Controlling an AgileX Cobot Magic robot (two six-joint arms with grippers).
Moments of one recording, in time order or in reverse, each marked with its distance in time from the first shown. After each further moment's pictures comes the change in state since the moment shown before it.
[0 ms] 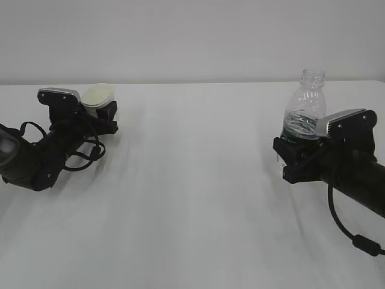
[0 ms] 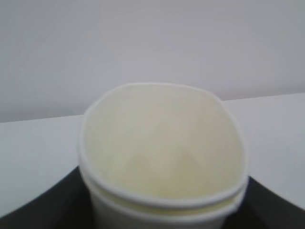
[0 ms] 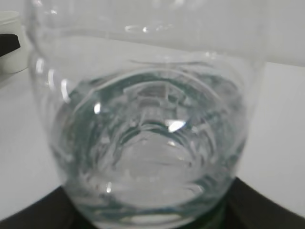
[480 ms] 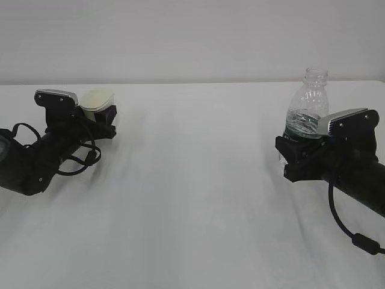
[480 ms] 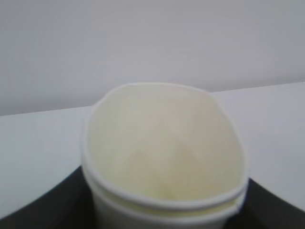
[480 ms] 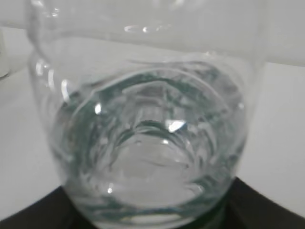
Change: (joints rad) left arm 0.000 -0.076 0.105 0.033 0.007 0.000; right arm 0.000 0.000 0.000 0.026 0.000 0.000
